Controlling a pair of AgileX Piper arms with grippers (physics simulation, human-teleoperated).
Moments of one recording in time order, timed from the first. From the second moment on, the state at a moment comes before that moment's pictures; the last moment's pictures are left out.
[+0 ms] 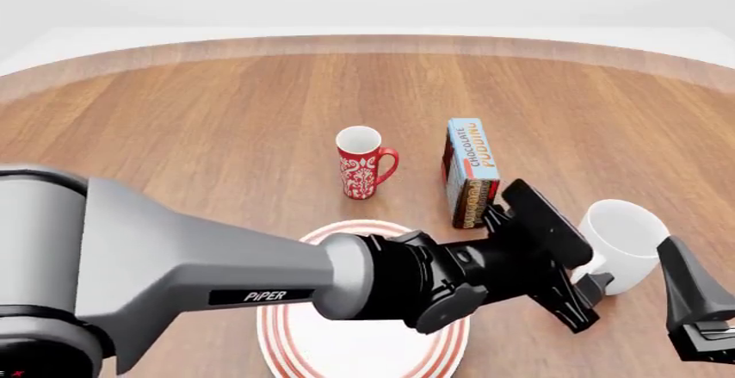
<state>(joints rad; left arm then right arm) -1.14 2.07 -1.31 -0.30 0.05 0.04 0.00 0.00 -0.01 0.00</state>
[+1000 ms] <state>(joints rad) -1.14 2.19 -1.47 -0.19 0.04 0.04 0.01 0.00 -0.02 0.00</state>
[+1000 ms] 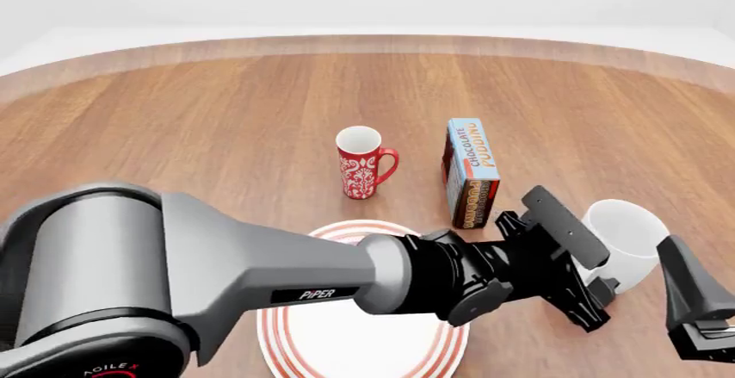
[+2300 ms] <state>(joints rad) -1.15 2.34 -1.63 -0.10 0.02 0.04 0.02 0.00 -0.04 0.01</state>
